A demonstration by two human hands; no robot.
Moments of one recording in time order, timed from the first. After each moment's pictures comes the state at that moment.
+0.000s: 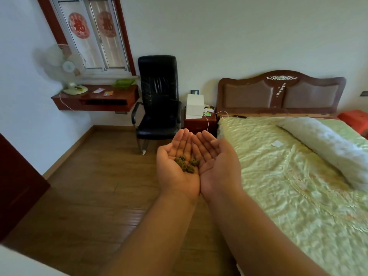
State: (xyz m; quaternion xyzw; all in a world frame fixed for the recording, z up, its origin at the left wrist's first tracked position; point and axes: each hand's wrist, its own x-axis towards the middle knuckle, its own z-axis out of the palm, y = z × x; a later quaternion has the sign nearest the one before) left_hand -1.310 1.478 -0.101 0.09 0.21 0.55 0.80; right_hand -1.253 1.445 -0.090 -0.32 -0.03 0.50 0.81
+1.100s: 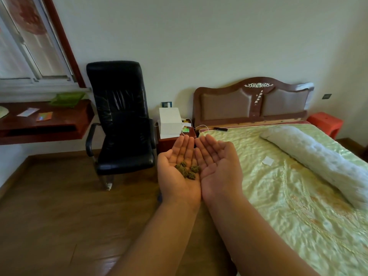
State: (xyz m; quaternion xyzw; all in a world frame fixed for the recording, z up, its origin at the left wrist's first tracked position) left_hand -1.159 1.893 -0.114 0.08 0.21 0.45 0.86; right_hand -1.110 1.854 -0.101 -0.33 0.02 0.37 0.87
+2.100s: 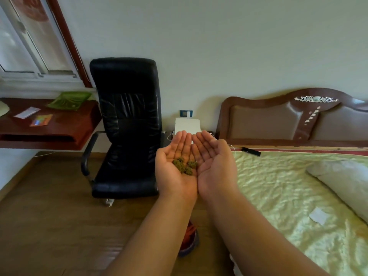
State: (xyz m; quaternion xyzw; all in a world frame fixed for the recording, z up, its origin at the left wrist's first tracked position) left_hand -0.923 2.236 -0.138 0.08 0.23 0.53 0.81; right_hand -0.864 2.214 -0.132 -0.34 0.01 0.46 0.82
